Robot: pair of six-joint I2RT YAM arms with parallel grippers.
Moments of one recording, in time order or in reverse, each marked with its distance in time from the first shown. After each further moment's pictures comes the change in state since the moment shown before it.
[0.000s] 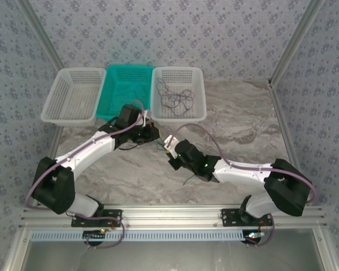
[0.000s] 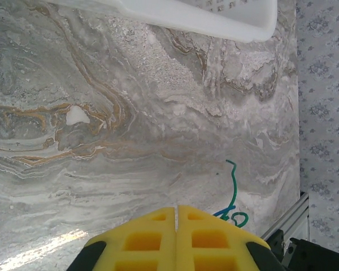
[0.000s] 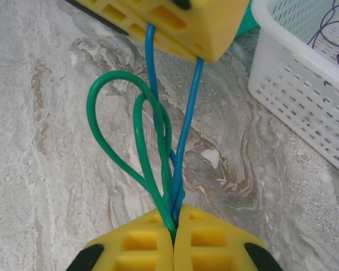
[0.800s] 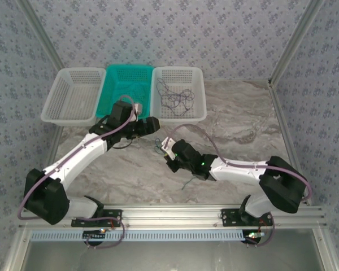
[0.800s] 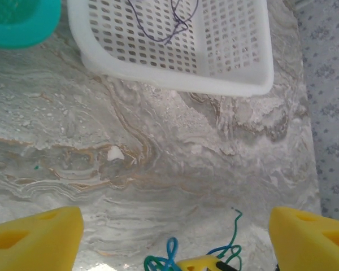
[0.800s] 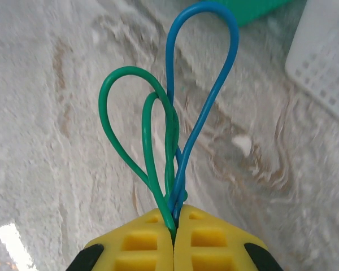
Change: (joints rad) left arm 0.029 -0.101 0.028 -0.056 -0.142 0.021; right arm 0.007 0.039 0.042 -0.056 -0.077 0.014
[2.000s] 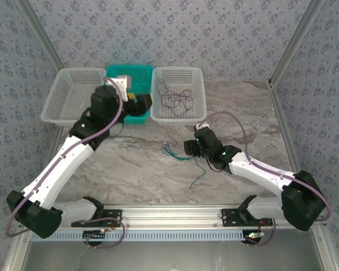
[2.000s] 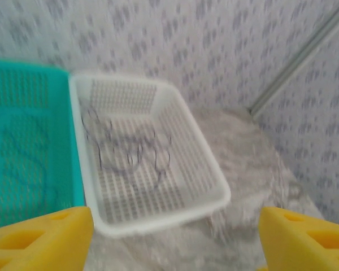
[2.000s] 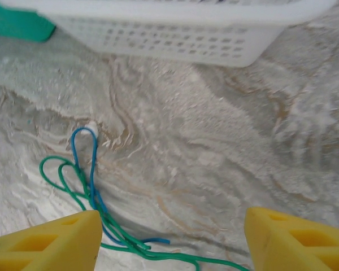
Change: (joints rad) left arm -0.032 -0.146 0.186 0.058 -0.277 0.264; right arm -0.249 -0.177 -0.007 -0.304 0.067 0.447
